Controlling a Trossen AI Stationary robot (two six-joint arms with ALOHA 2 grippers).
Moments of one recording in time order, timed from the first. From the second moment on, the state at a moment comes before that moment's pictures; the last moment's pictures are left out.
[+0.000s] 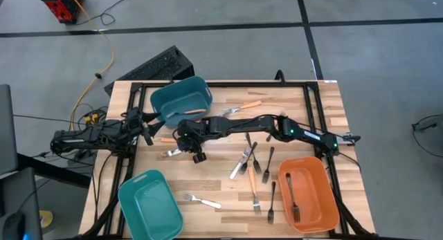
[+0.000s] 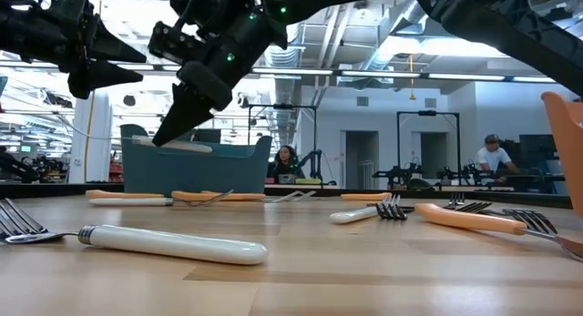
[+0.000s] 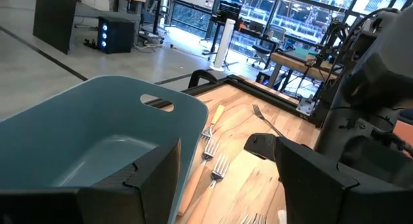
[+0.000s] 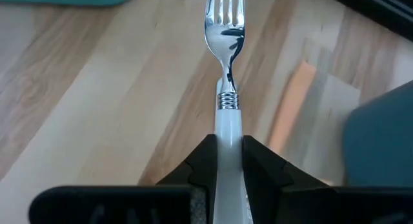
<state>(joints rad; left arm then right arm) -0.01 0.01 0.24 -0.38 -0.54 -0.36 -0.02 2.51 2.36 -0.70 -0.09 -0.45</state>
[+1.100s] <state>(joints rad) -0.01 0.01 0.24 -0.38 -0.56 -0.35 0.06 2.45 2.36 -0.52 -0.10 -0.61</state>
